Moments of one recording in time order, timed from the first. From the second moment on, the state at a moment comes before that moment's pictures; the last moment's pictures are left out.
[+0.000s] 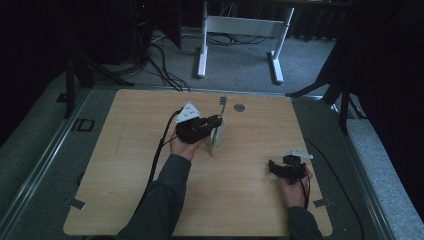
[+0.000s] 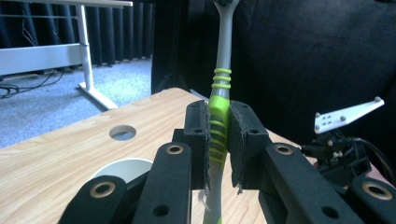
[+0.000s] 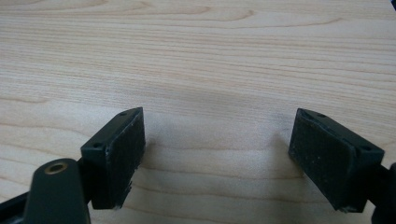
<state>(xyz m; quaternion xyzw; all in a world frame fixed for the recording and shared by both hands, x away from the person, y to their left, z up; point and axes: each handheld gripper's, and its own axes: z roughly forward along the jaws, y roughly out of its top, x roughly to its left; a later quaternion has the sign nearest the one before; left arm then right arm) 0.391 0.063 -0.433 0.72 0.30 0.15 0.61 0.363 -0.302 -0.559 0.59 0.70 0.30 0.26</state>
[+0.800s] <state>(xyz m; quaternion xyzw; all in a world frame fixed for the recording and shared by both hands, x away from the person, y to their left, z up) 0.403 0.058 -0.448 0.71 0.30 0.18 0.61 0.363 -0.302 -0.559 0.59 0.70 0.30 0.26</state>
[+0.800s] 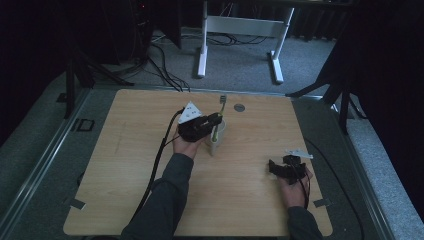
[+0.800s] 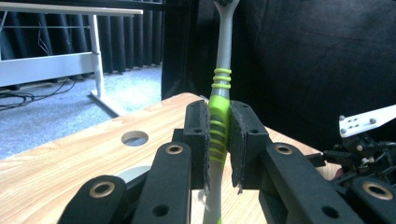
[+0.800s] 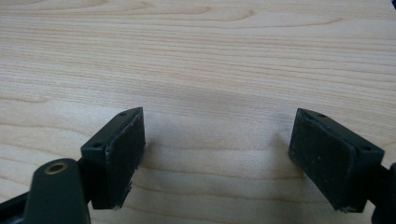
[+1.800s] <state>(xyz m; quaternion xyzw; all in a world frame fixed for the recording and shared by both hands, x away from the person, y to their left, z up) 0.401 0.057 -0.466 0.76 0.32 0.15 0.55 0.363 -0.302 -0.559 0.59 0.70 0.30 0.26</state>
